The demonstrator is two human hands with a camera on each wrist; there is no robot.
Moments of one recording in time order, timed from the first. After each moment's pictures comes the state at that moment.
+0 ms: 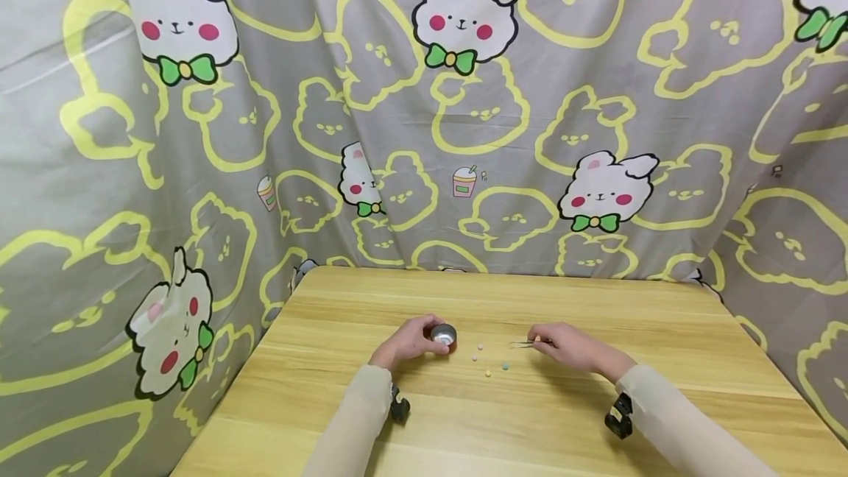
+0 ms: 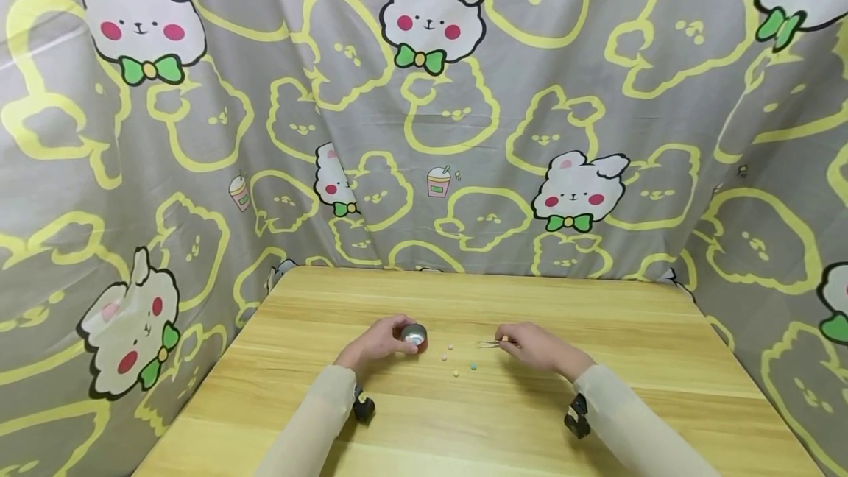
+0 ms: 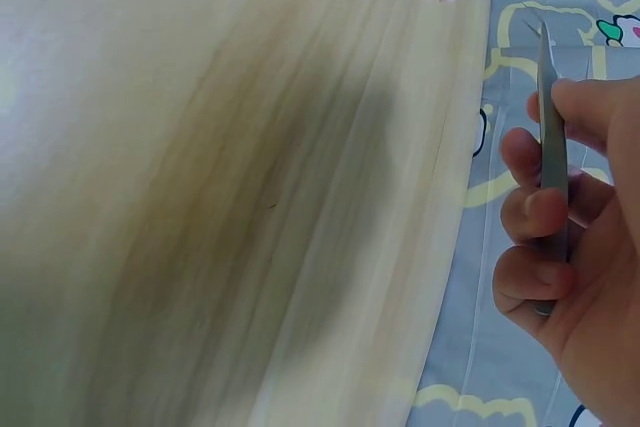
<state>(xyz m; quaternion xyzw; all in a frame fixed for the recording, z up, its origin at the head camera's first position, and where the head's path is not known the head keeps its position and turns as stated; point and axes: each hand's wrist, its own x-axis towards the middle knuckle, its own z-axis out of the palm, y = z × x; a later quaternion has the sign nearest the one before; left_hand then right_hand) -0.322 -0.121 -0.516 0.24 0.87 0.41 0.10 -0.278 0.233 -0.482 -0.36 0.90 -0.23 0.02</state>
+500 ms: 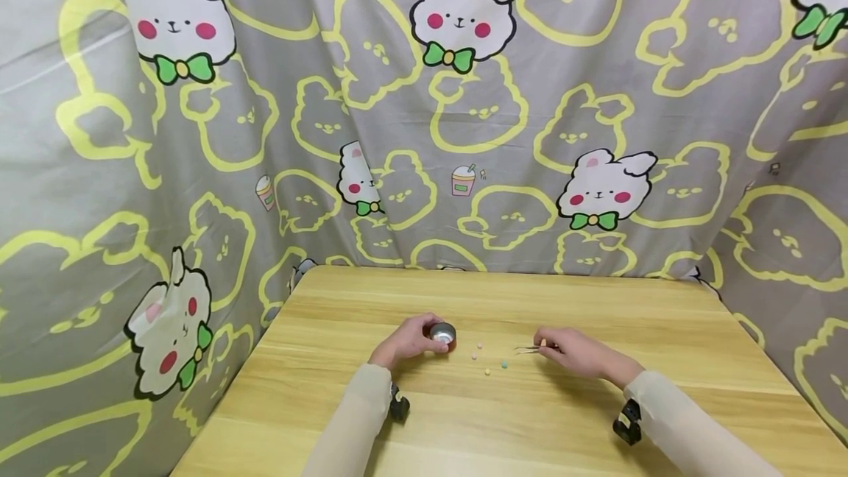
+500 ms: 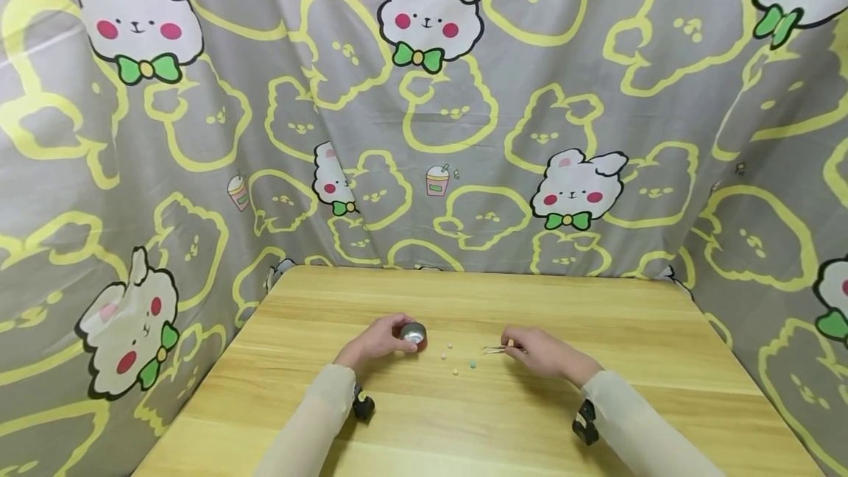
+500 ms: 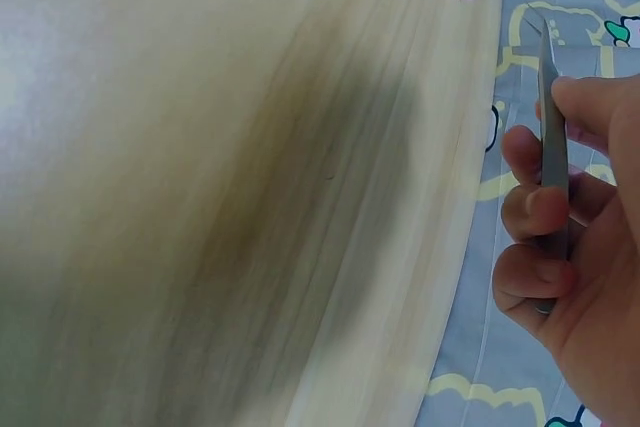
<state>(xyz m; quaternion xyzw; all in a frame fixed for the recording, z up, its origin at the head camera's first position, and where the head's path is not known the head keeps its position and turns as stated) -0.320 -0.121 -0.515 0.24 0.87 0.41 0.10 -0.267 0.242 -0.488 -0.37 0.90 -0.24 0.01</state>
